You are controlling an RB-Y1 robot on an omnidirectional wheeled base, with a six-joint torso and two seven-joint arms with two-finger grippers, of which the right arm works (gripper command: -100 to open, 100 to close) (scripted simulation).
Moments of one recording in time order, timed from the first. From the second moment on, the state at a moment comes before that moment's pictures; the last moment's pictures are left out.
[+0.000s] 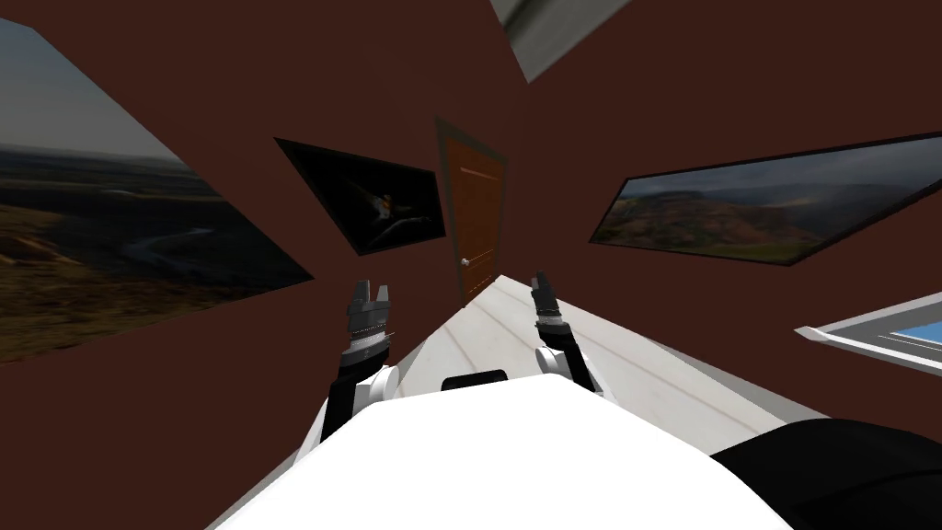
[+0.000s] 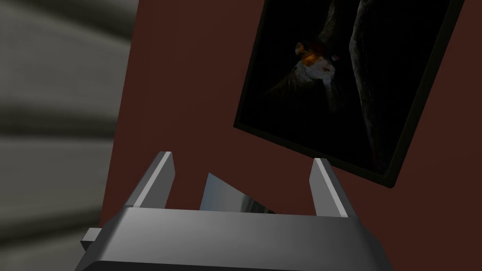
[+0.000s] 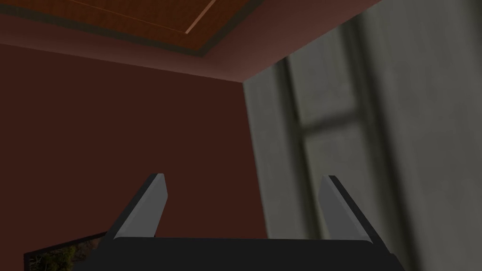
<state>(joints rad) 0.47 -0.06 -0.03 -2.11 -0.03 -0.56 0.25</state>
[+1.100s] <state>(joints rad) 0.39 -0.10 -0.03 -1.86 0.05 -0.62 0.41</state>
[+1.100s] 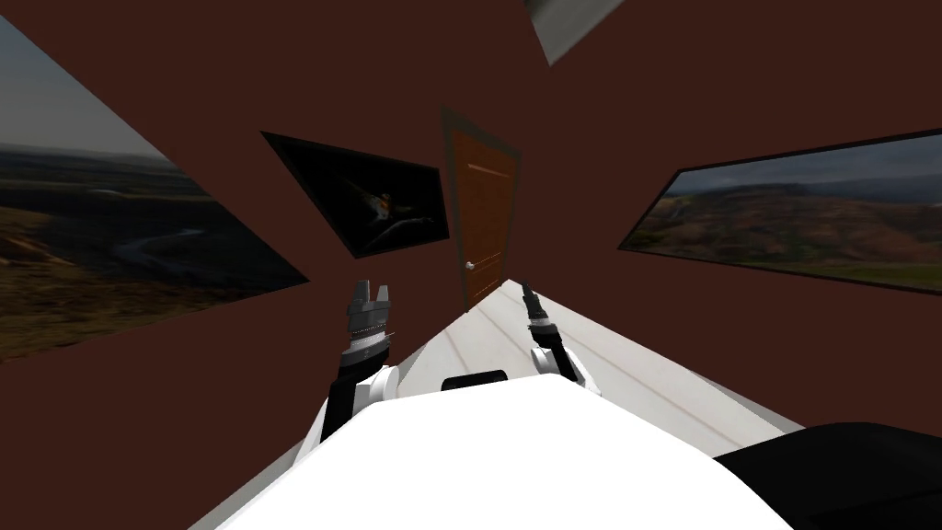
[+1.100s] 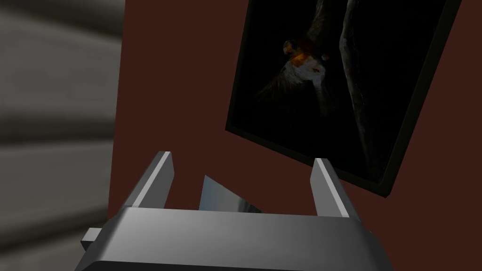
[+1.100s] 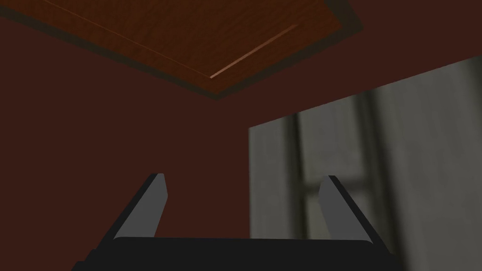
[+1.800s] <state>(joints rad) 0.31 -0.11 -0.03 -1.69 0.10 -0.65 0.53</state>
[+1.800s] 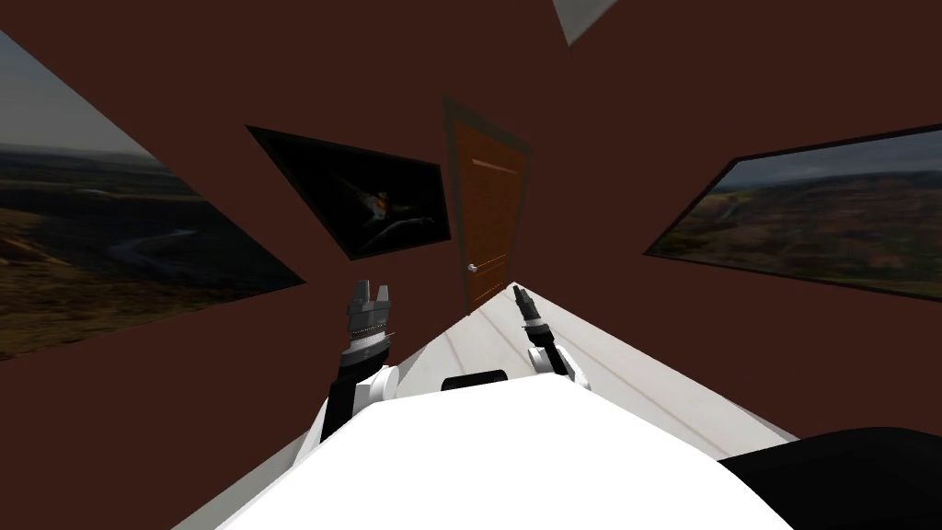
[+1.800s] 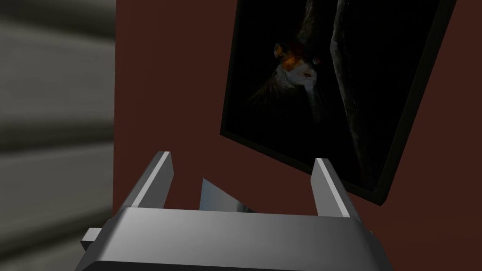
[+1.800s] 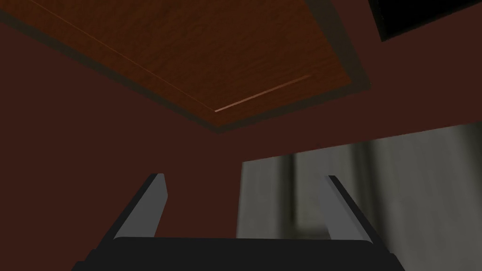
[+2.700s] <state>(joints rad) 0.23 -0.13 -0.03 -1.46 0.17 -0.71 0.67</state>
